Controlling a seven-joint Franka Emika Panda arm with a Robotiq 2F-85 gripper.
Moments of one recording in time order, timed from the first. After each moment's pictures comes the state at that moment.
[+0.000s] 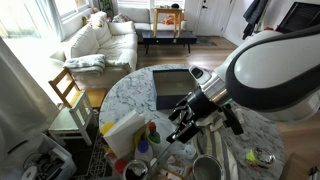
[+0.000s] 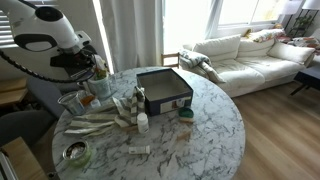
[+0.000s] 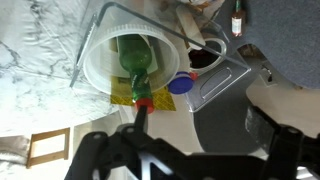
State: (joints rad) arm 0.42 -0.09 -0.02 -2.44 0.94 2.74 -1.12
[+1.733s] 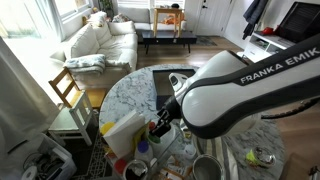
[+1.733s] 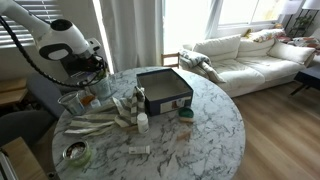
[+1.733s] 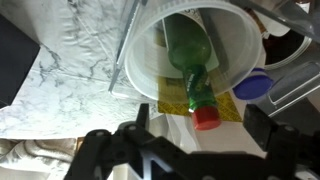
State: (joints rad) arm 0.42 0.18 0.01 -2.27 0.81 2.98 -0.92
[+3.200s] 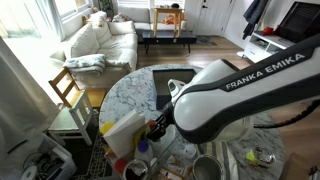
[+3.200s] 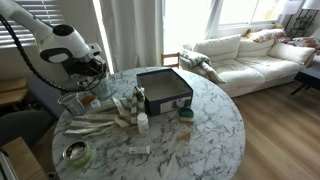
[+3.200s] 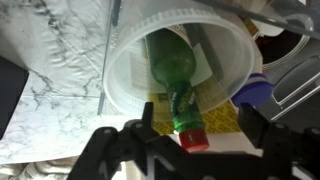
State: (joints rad) arm 0.42 0.23 0.03 -2.25 0.90 3.00 -0.87
